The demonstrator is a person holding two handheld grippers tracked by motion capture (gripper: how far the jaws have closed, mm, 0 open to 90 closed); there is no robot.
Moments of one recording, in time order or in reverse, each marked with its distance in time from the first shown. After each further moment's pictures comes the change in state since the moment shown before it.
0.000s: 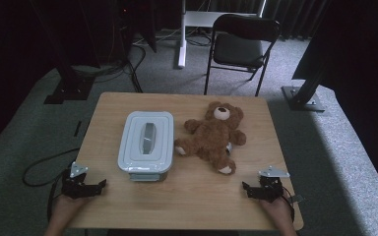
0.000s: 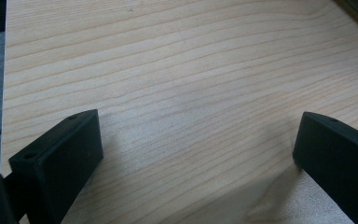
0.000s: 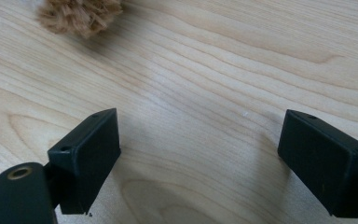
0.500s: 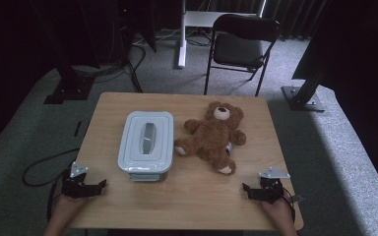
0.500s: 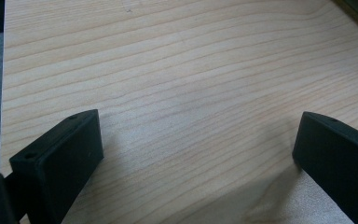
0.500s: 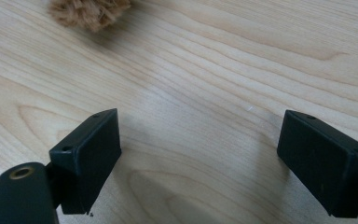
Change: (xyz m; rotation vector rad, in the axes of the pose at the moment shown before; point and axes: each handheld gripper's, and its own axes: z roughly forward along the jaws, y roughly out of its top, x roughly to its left) left arm 0.000 0.000 0.000 0.001 -0.003 0.004; right arm 0.001 -0.002 -0.003 0.002 0.014 -0.014
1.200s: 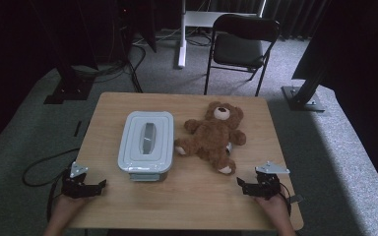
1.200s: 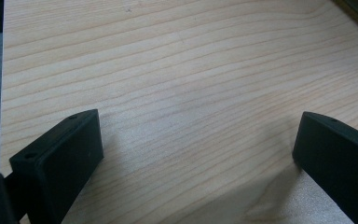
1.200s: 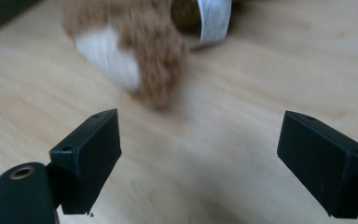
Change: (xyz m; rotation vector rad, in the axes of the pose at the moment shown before) left arm 0.000 0.000 0.000 0.000 -0.002 0.001; right arm 0.025 0.037 -0.023 -0.073 0.034 0.023
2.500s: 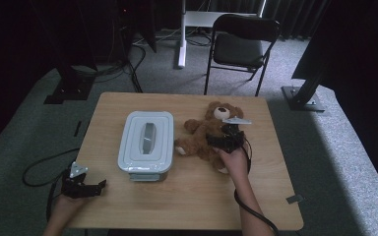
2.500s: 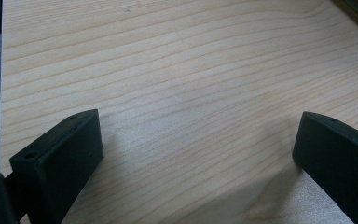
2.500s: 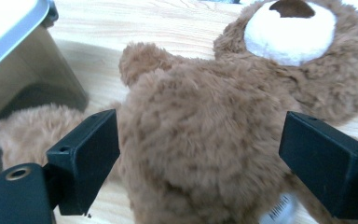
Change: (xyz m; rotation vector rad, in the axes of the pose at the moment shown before) left arm 0.001 0.000 0.000 0.000 -0.007 0.006; right arm 0.038 0.145 0.086 -0.033 -0.052 0.158
